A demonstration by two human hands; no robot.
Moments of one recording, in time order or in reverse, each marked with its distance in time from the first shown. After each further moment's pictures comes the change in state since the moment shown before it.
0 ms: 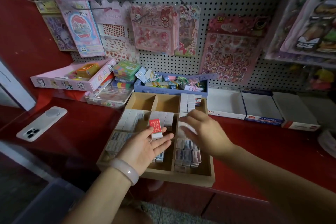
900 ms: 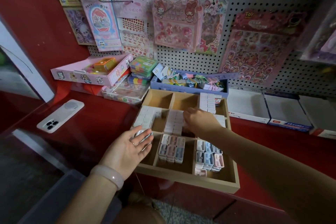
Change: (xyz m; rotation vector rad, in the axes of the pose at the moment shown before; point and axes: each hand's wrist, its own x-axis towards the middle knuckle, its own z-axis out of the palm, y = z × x) left_hand -0.008 0.035 -0.065 -0.054 0.195 0.048; right_hand 0.069 -0.008 0.050 -0.260 -0.544 0.160
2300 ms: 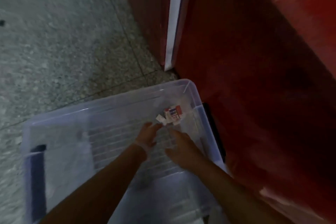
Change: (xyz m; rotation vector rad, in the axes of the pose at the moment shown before) left_hand 0.140 -0.121 -0.460 -0.181 0.866 -0.232; right_hand 0.103 -0.371 0.357 0.670 -0.918 -0.271
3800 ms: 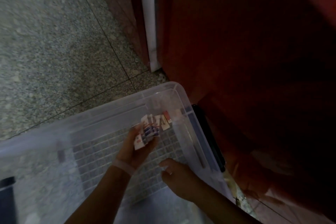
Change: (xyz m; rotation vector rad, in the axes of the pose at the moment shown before) left_hand 0.019 -0.003 -0.011 -0.656 -0.388 0.004; right_hand -0.004 0.023 0.014 0.174 -0.223 0.193
